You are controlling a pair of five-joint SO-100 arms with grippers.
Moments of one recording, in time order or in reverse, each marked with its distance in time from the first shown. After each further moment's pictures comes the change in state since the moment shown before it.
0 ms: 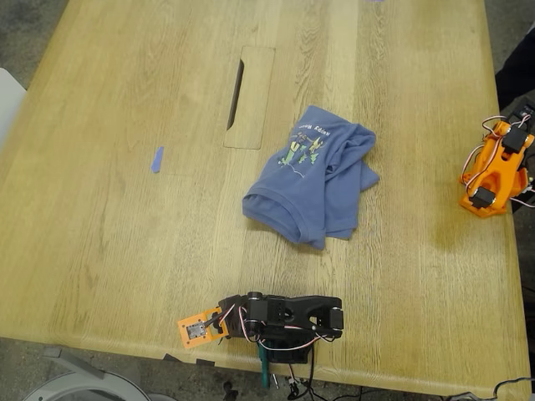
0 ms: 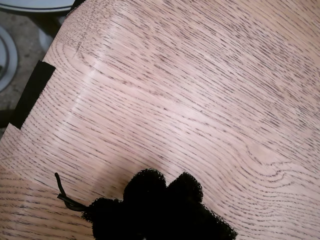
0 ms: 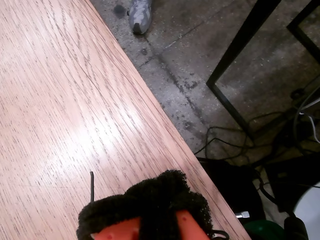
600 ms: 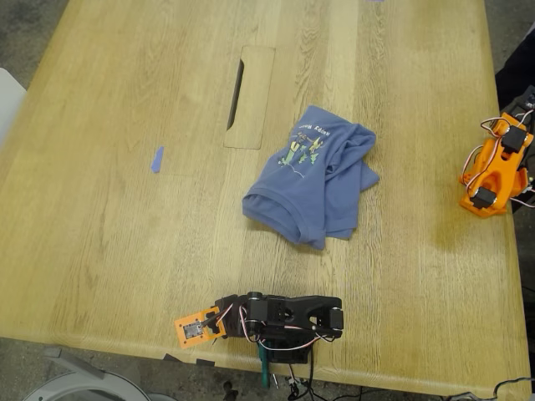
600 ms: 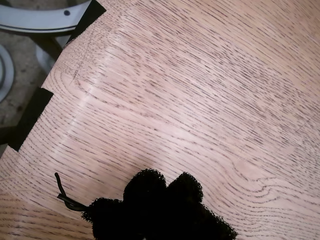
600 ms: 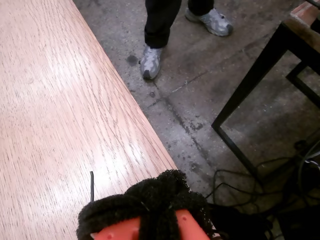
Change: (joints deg) arm 0 0.0 0.0 0.0 -4.8 0.0; arm 1 -2.0 0.0 0.0 -12.7 0.0
